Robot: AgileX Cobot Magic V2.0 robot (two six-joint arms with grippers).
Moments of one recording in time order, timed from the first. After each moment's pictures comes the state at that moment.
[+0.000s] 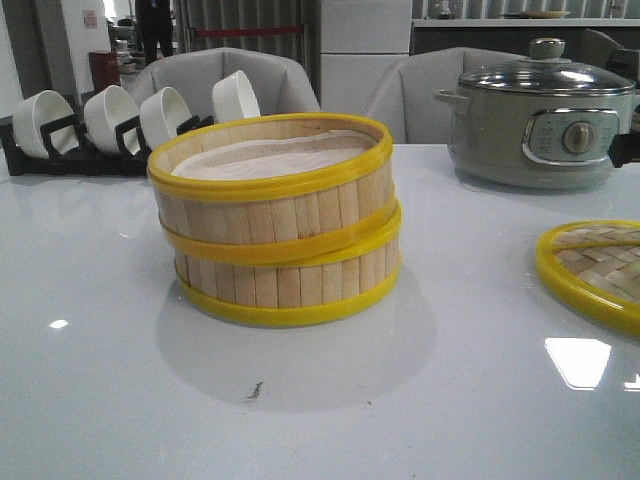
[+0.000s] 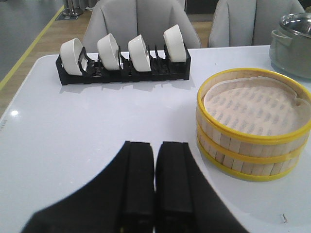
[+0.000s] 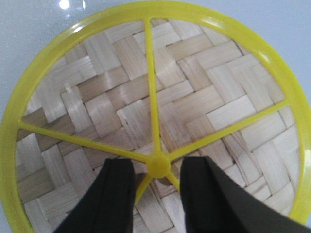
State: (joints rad) left arm -0.31 0.33 -0.72 0.16 0.76 -0.18; right arm -0.10 1.76 -1.14 -0.03 0.54 0.11
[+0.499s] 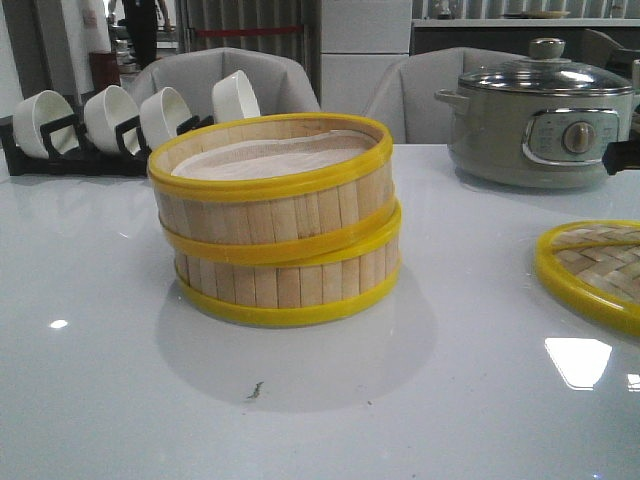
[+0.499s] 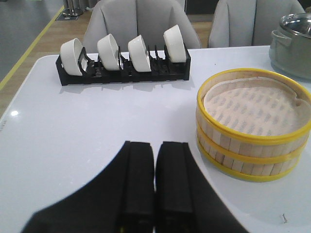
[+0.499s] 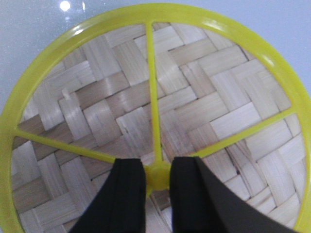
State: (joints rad) left arm -0.31 0.33 -0.72 0.16 0.76 -0.18; right arm -0.10 1.78 -1.14 -0.03 0.51 0.11
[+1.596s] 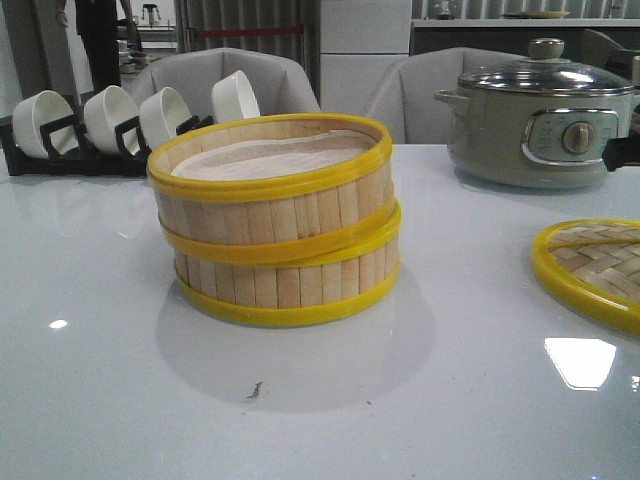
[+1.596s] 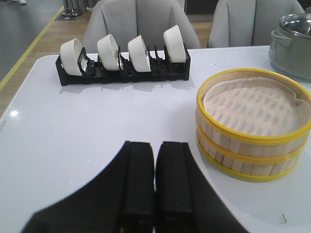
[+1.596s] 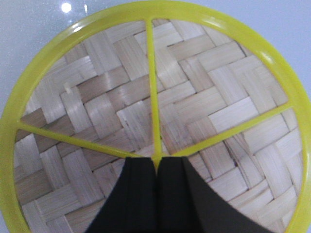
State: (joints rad) left arm -0.31 0.33 -0.72 0.16 0.76 -0.18; right arm -0.10 1.78 -1.15 -0.03 0.52 0.11
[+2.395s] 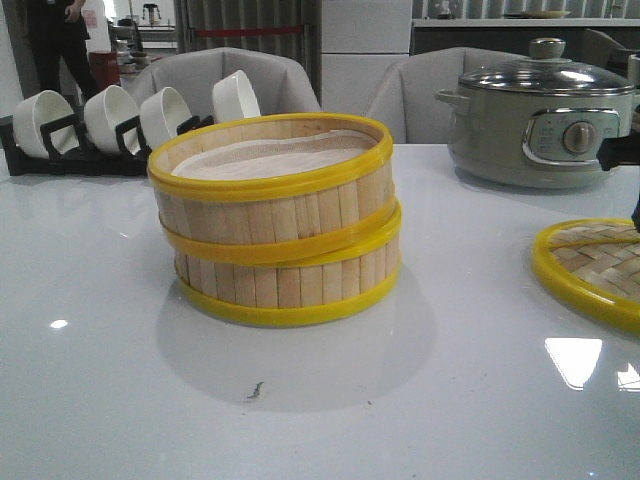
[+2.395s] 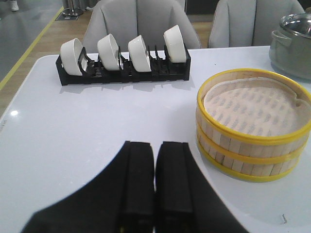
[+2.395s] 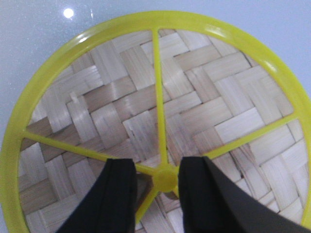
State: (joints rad) left arm -0.31 0.33 -0.72 0.16 0.76 -0.18; right arm -0.09 1.78 -1.15 -0.03 0.49 0.11
